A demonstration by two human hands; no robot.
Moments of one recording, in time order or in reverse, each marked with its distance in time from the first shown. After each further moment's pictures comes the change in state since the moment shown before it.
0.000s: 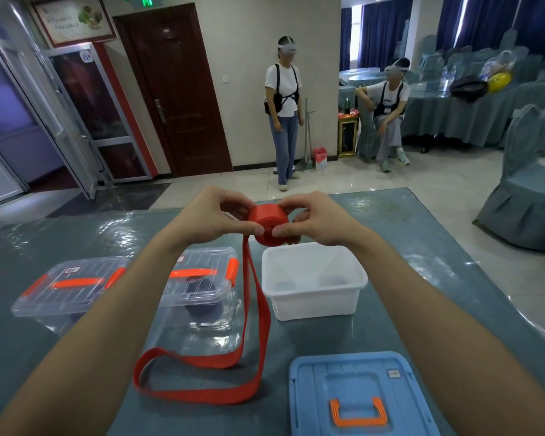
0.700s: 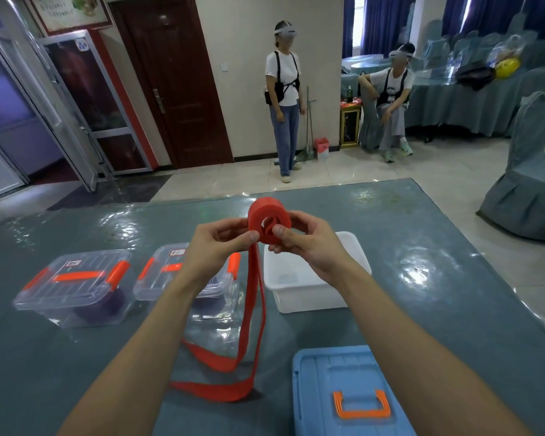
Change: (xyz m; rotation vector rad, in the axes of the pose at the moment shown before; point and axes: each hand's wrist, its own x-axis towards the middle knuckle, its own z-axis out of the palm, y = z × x) left_hand -0.041 -0.049 0.070 -0.610 0.339 -0.143; right_hand -0.015 0.040 0.071 0.879 0.183 0.070
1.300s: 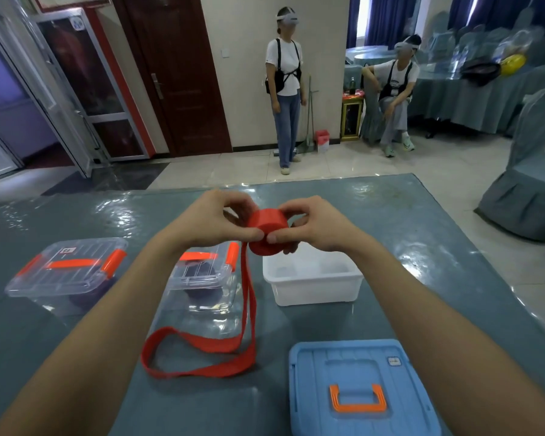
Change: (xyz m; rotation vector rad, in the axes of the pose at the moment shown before) left_hand 0.038 0.043 -0.020 0.577 -0.367 0.141; right_hand 0.018 -0.036 -0.010 -0.667 -0.215 0.020
